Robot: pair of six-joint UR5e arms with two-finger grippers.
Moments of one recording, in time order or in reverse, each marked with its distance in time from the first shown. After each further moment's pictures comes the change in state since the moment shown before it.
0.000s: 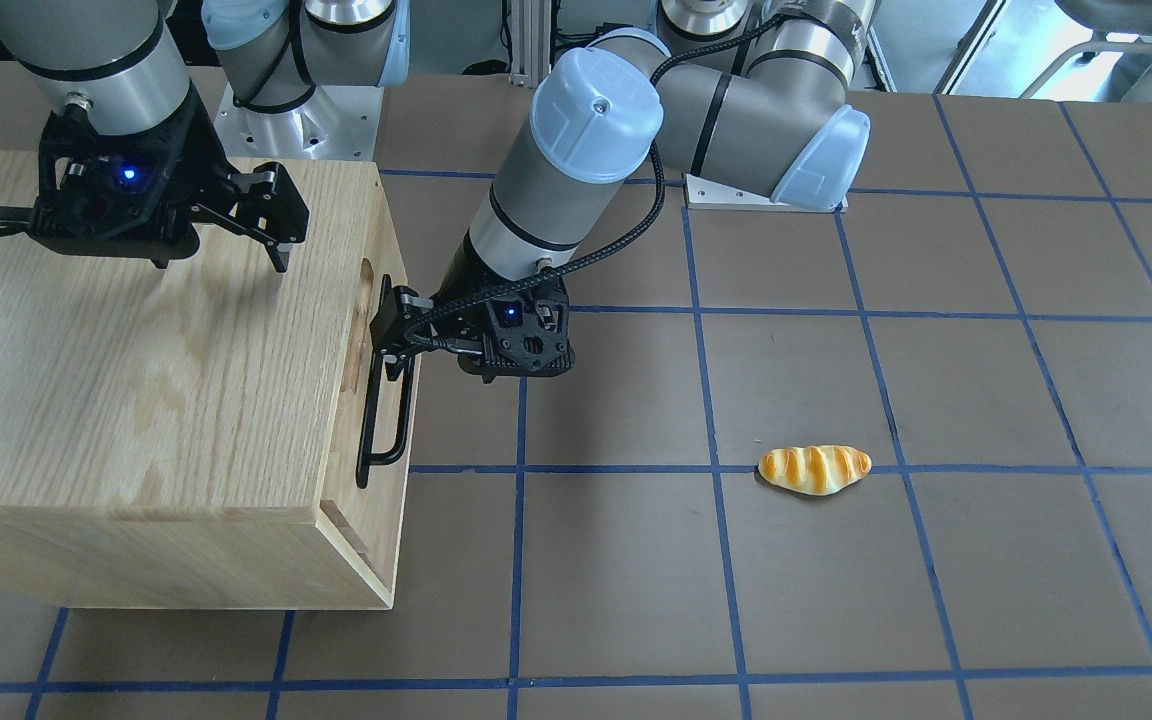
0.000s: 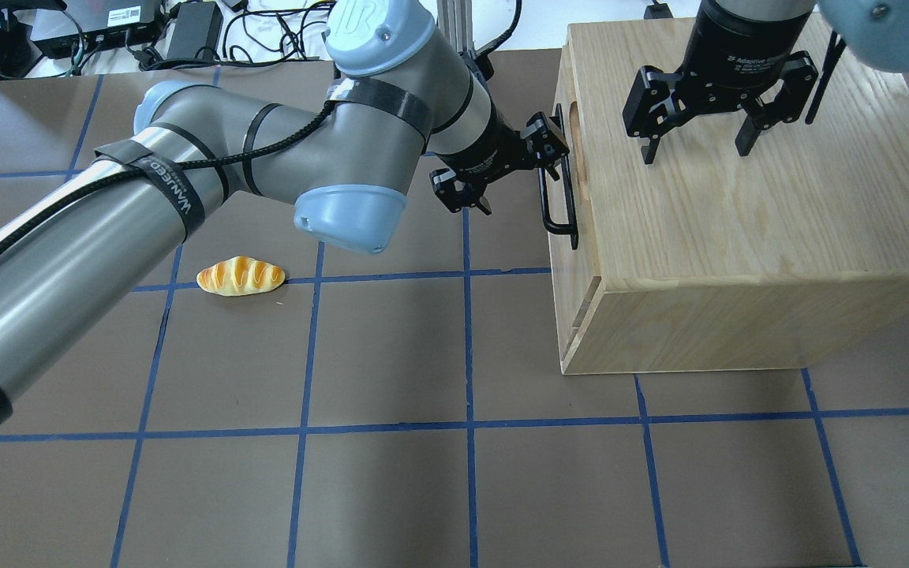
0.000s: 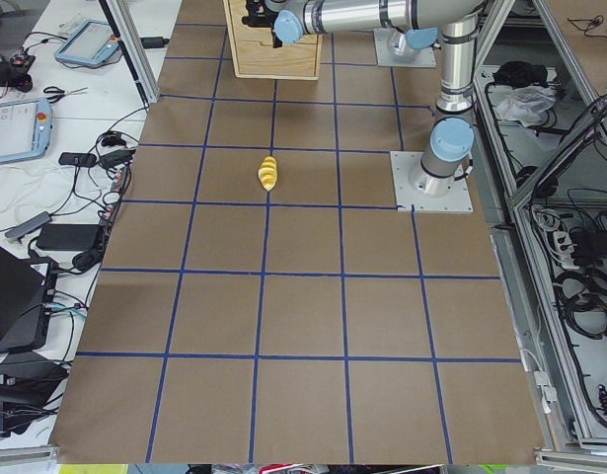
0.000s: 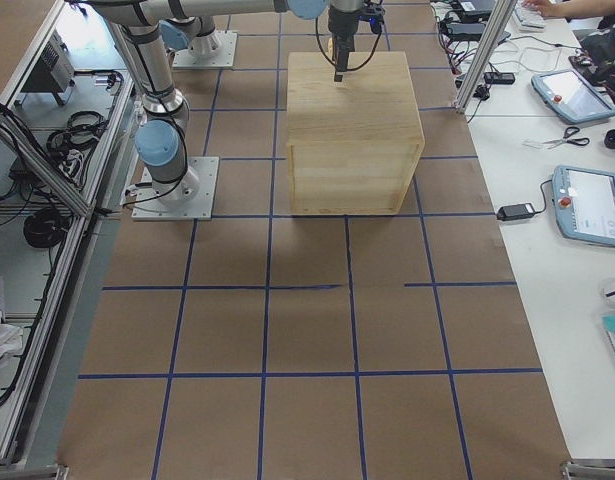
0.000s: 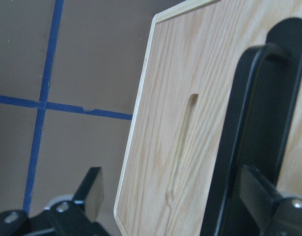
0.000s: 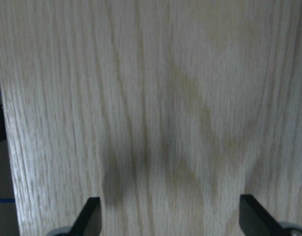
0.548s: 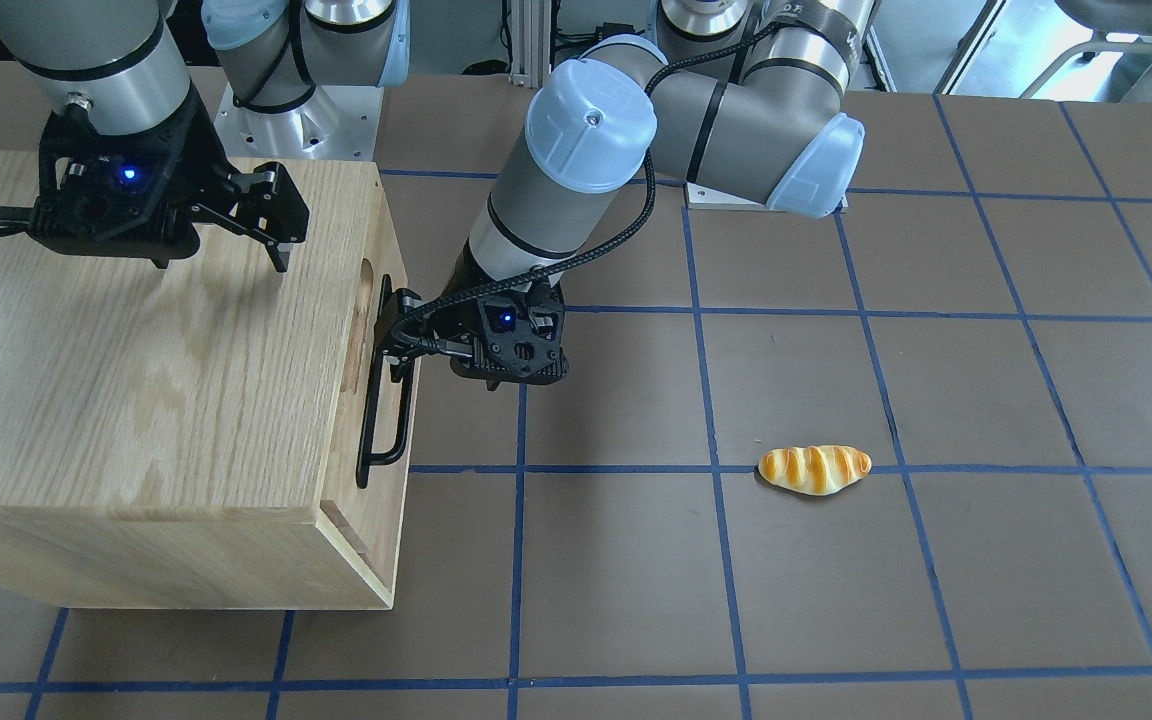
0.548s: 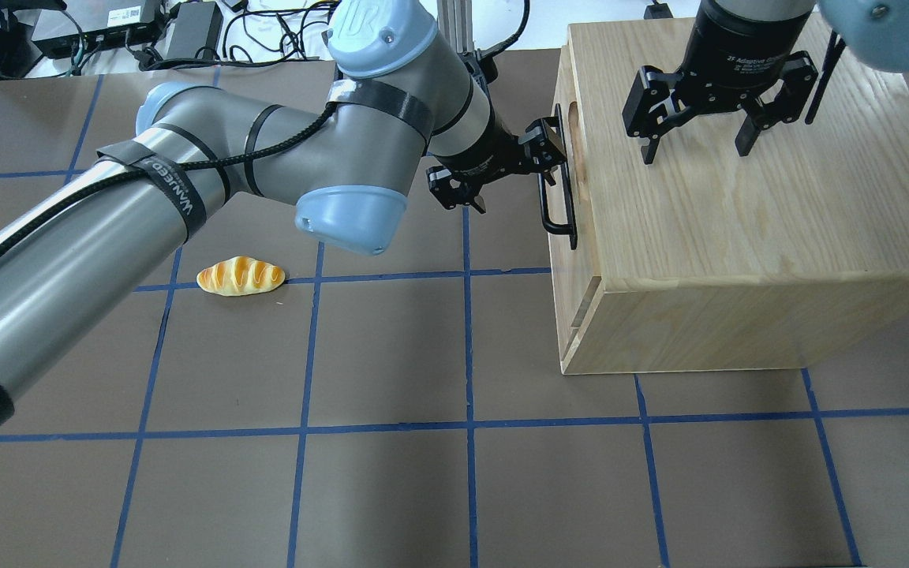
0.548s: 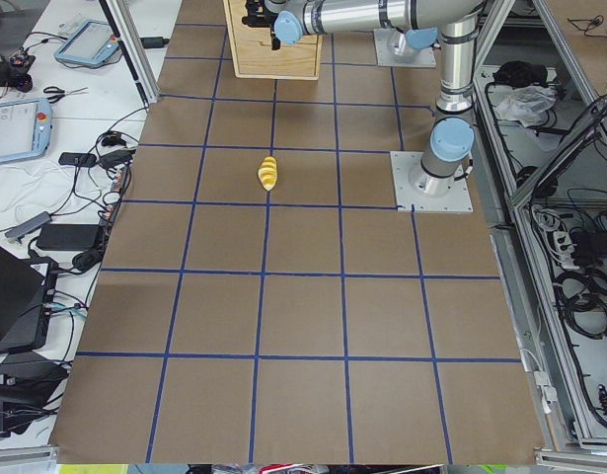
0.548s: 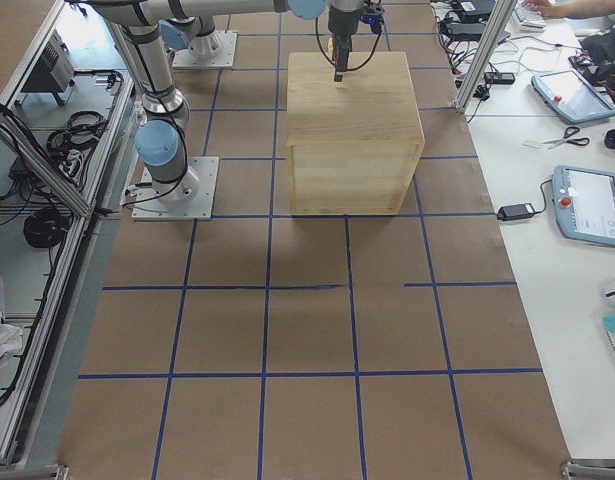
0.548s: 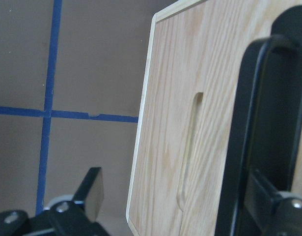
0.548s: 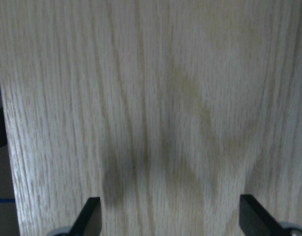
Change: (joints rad) left arm 0.000 0.001 -0.002 -0.007 0.035 0.097; right arm 0.000 0.000 0.000 0.000 0.000 0.000
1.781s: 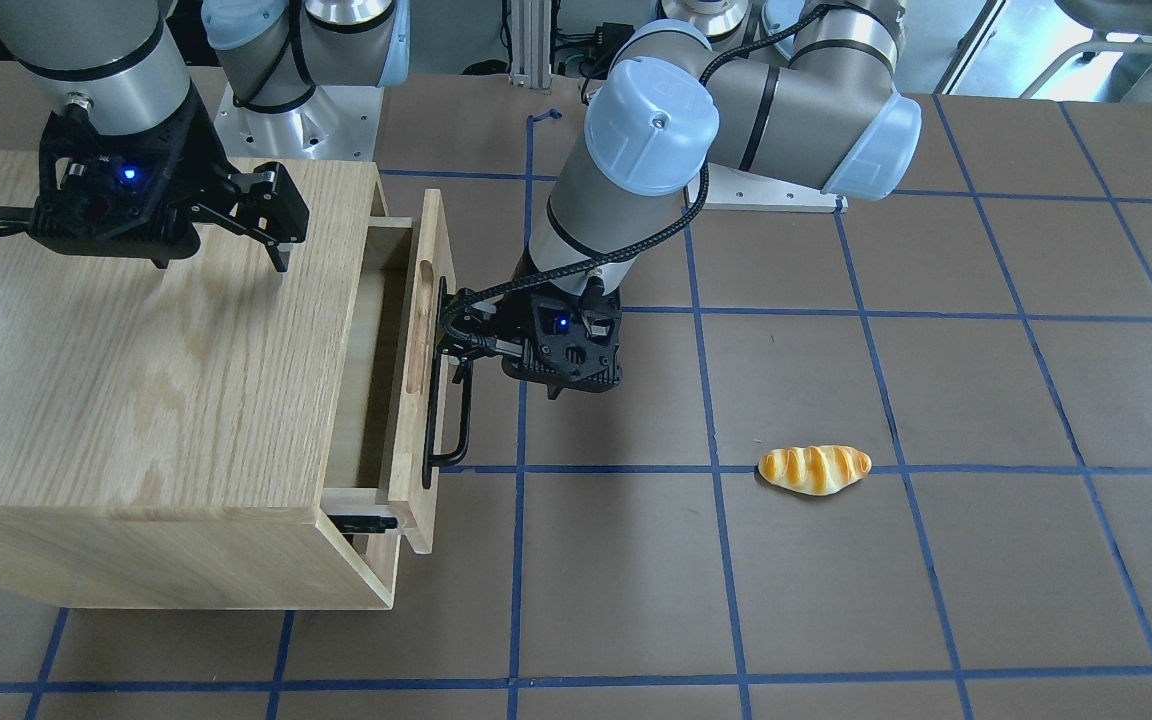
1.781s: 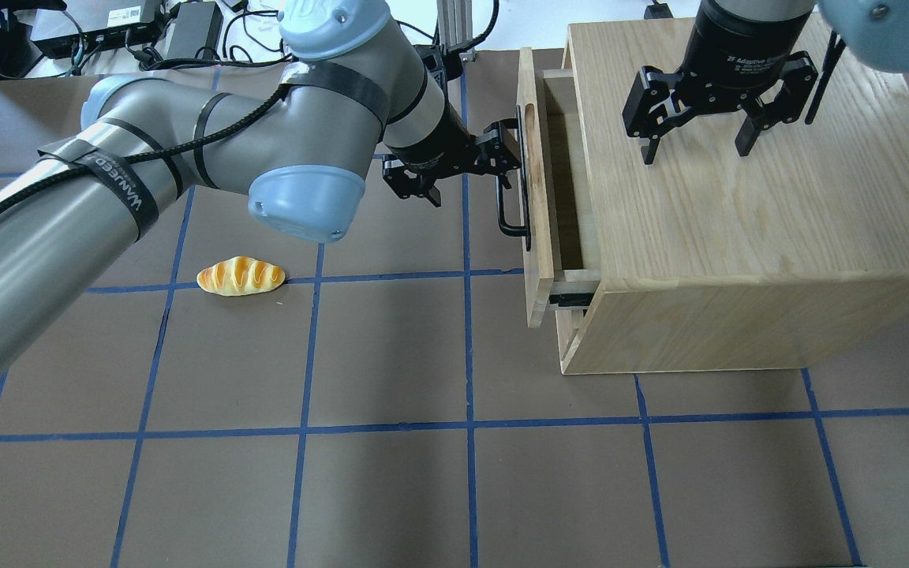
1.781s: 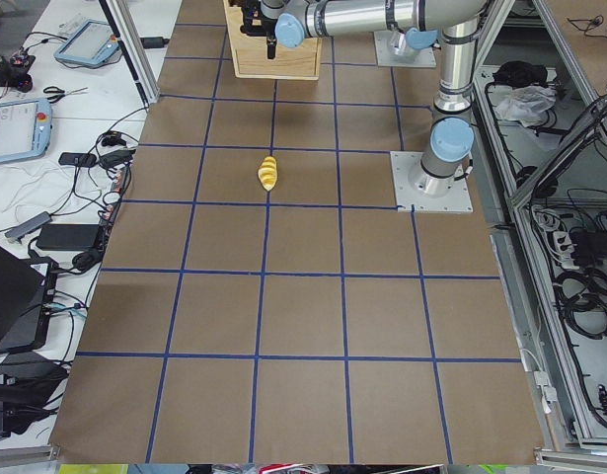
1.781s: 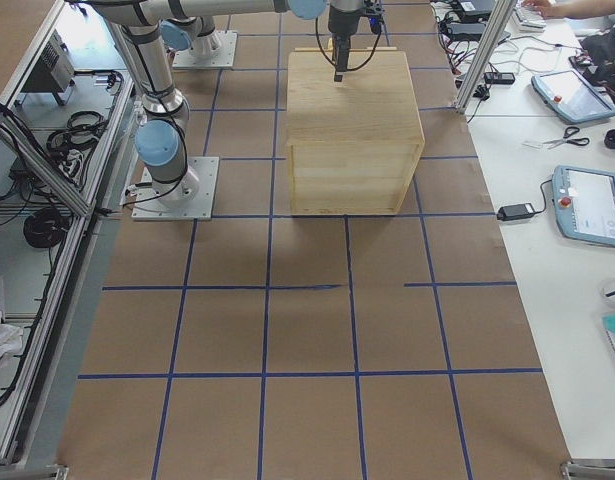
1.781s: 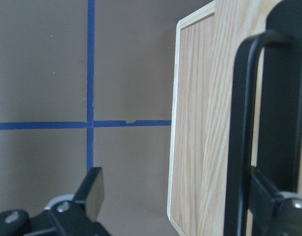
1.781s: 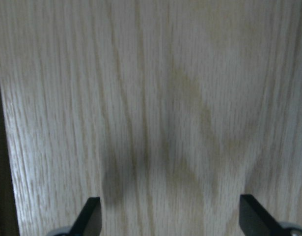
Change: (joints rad) left arm 0.072 0.047 -0.027 -0.083 0.028 0.193; right arm 0.000 0.000 0.000 0.000 0.000 0.000
